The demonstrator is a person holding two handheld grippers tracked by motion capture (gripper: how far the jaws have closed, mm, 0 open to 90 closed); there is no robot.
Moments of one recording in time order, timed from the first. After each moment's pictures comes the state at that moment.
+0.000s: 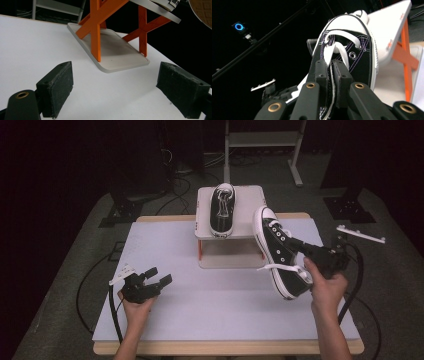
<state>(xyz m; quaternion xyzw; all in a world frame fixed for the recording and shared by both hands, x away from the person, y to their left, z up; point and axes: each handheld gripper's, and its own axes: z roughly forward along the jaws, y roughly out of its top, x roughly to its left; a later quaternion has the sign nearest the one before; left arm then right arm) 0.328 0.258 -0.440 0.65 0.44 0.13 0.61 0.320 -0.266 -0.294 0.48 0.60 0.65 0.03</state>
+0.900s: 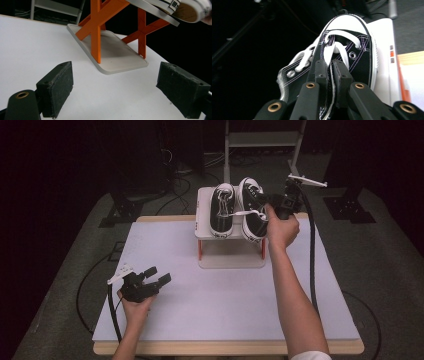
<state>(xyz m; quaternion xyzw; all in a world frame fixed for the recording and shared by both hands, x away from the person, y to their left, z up) 0.331 0.261 -0.440 0.64 0.44 0.13 0.61 0.479 -0.199 -0.272 0.61 0.56 0.56 0.07</state>
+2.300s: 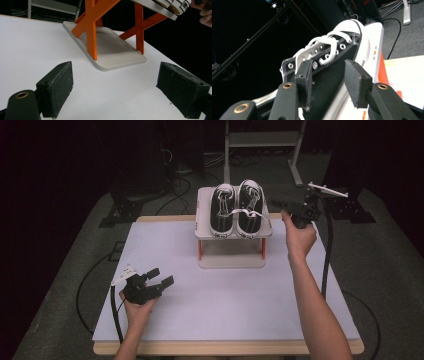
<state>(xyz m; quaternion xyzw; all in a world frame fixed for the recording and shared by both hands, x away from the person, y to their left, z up) 0.327 0.255 -0.442 0.66 0.42 0.13 0.61 0.453 -0.251 -0.289 0.56 0.56 0.61 0.04</state>
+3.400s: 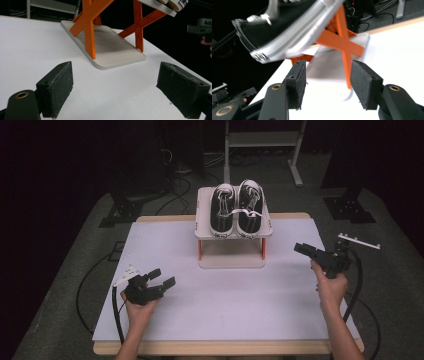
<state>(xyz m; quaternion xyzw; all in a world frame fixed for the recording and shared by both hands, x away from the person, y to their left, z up) 0.326 0.250 -0.443 0.67 0.42 0.13 0.60 0.358 -0.328 -0.382 0.54 0.58 0.60 0.05</state>
